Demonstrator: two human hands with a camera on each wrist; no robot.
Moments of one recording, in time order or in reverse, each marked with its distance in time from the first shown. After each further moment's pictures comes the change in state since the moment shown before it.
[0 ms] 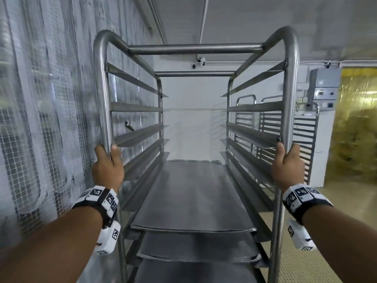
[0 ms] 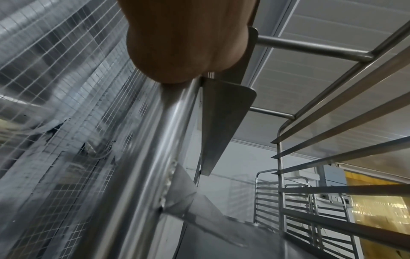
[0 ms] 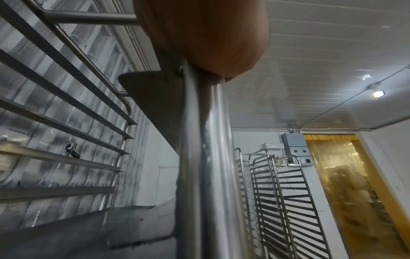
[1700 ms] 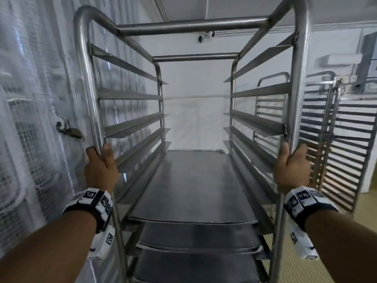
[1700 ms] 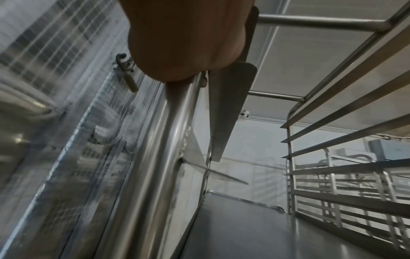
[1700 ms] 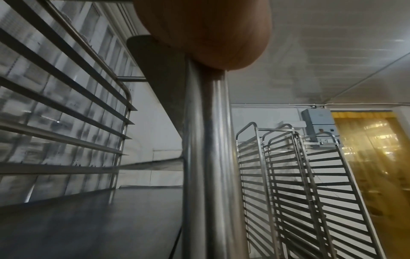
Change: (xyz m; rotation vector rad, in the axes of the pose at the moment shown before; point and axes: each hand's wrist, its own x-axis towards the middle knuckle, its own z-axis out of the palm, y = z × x) left_hand 0.187 -0.128 0.446 -0.007 0.036 -0.085; right_hand 0.243 0.168 0.426 0.053 0.013 0.061
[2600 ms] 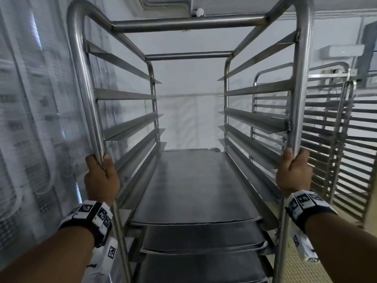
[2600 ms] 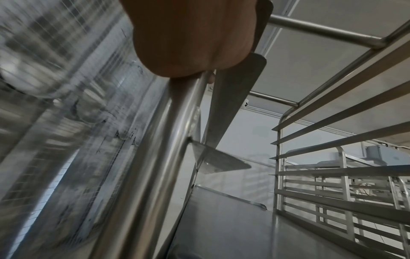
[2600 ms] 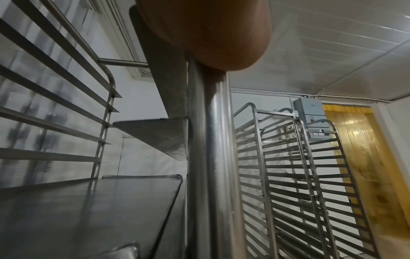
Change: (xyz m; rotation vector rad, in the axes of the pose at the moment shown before) left_hand 0.142 -0.096 0.313 -0.080 -0.040 0.043; right_hand 0.161 0.113 0.279 0.022 0.067 0.054
